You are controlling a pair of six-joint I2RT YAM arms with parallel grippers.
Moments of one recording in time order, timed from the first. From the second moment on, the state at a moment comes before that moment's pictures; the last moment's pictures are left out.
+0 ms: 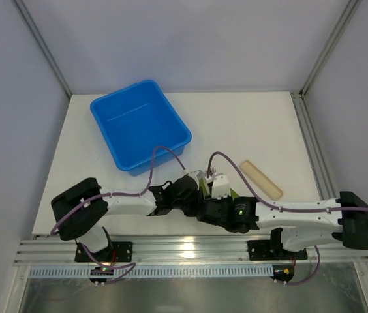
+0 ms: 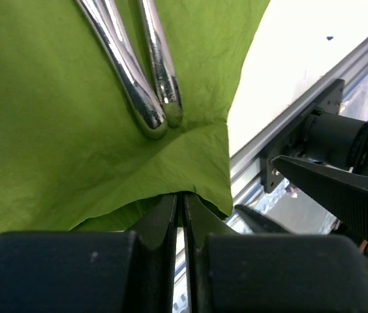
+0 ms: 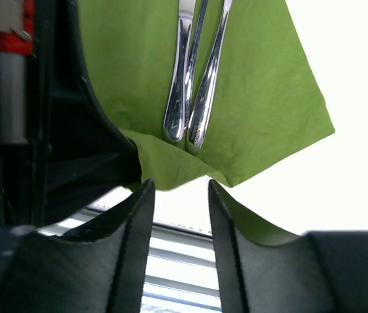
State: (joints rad) left arm -1.10 1.58 0.72 0.13 0.17 -1.04; right arm 1.36 1.23 0.80 -0.82 0.63 0.97
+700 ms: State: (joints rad) left arm -1.09 1.59 0.79 -0.01 0.07 -0.99; right arm 1.26 1.27 0.65 -0.57 0.54 0.95
